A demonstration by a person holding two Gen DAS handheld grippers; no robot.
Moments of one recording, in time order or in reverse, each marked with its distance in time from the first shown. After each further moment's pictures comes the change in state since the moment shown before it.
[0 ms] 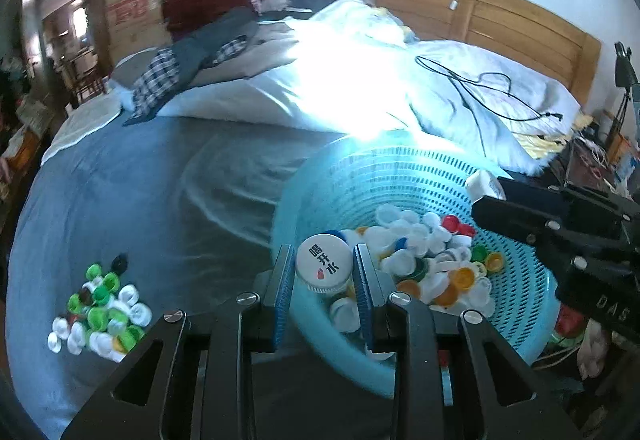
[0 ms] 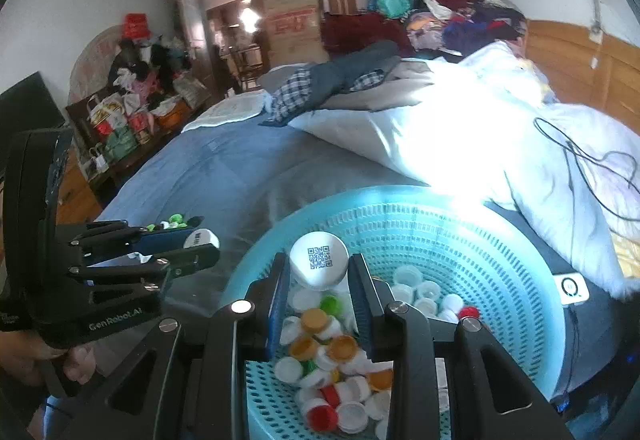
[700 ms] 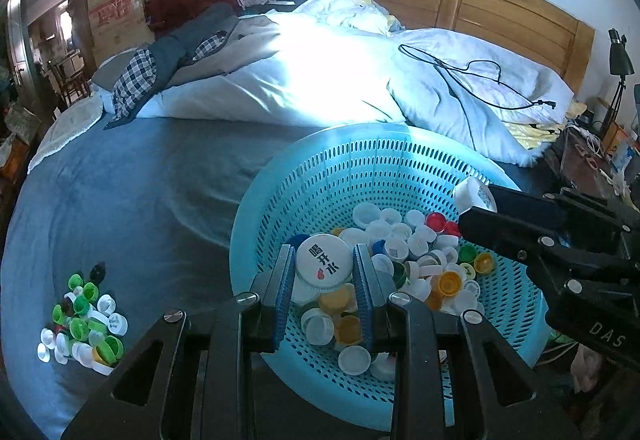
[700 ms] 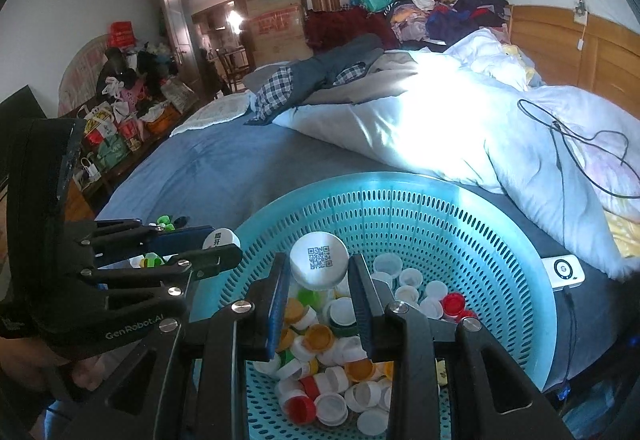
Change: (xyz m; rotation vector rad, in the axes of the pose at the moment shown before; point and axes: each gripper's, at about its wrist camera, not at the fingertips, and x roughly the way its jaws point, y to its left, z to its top) left arm 0.017 -0.021 0.008 0.025 0.029 -0.027; right arm -0.001 -0.019 -0.005 0.039 0.011 -0.008
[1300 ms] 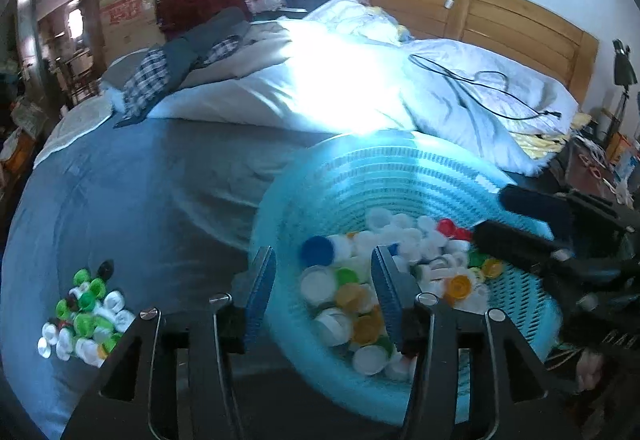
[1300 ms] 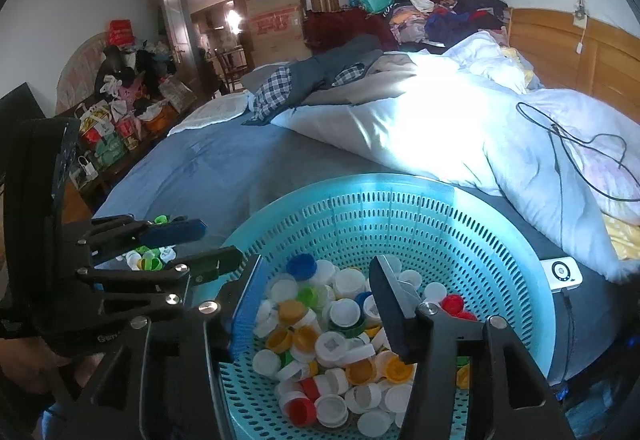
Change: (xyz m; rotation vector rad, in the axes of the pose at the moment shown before) left arm -0.009 0.024 -0.014 -0.038 -0.037 0.023; right arm 0.003 0.008 0.001 -0.012 -0.003 -0.005
